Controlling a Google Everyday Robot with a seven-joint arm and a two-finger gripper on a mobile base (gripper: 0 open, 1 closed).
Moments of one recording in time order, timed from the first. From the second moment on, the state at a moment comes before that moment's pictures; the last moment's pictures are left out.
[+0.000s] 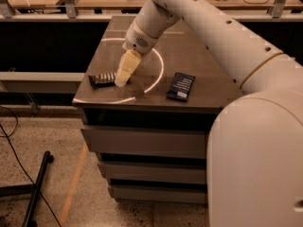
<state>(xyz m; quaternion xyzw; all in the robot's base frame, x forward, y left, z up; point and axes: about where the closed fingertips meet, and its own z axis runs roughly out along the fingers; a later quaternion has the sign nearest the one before) 0.667 0.086 0.868 -0.66 0.68 0.20 0.23</state>
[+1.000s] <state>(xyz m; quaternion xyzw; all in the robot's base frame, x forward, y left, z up) 0.660 0.117 0.837 -0.68 0.66 0.22 0.22</state>
